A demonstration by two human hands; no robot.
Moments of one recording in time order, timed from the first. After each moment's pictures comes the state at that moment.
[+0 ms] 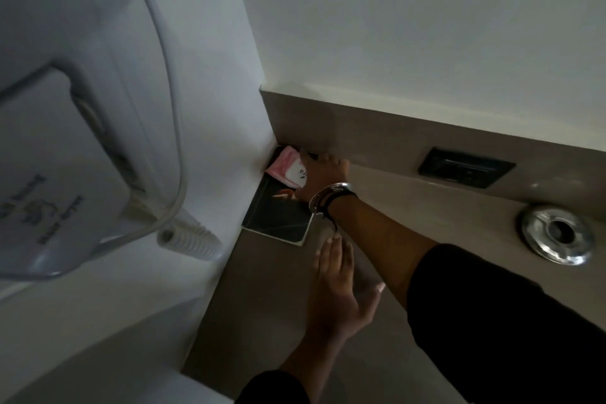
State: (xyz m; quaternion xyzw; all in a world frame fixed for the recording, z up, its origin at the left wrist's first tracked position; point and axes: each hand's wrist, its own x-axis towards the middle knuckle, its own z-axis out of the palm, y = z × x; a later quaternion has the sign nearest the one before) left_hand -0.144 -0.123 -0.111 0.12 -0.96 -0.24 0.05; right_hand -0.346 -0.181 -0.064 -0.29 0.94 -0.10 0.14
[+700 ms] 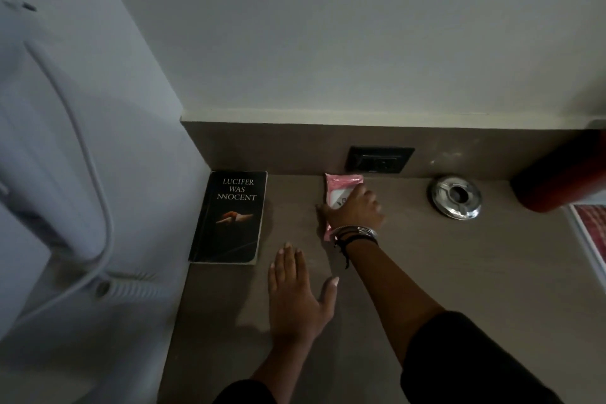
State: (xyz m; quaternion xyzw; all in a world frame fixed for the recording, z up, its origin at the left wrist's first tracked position) left_hand -0.147 -0.125 -0.129 0.13 -0.98 -0.16 0.00; right_hand -0.308 -0.038 -0.056 0.17 0.96 -0.18 0.11
